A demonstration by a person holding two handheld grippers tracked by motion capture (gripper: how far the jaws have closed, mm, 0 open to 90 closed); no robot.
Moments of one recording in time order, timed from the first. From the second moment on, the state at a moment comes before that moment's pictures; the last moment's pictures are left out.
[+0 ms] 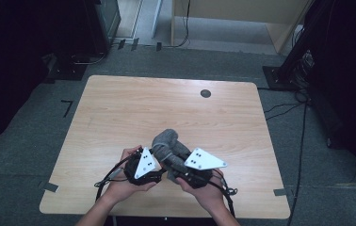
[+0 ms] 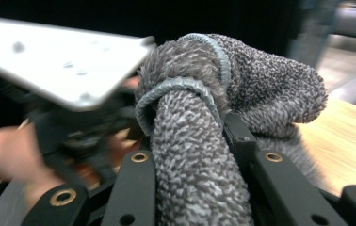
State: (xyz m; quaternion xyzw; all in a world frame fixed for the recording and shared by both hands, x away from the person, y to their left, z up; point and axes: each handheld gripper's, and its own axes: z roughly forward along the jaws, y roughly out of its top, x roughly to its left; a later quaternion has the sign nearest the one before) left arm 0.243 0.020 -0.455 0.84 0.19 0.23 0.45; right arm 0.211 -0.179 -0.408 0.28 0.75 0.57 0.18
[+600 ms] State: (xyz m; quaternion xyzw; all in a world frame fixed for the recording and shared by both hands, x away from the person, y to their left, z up) left arm 0.244 0.050 -0.441 0.79 0.16 0.15 0.57; right arm 0.234 -0.224 -0.417 0.38 0.67 0.62 0.13
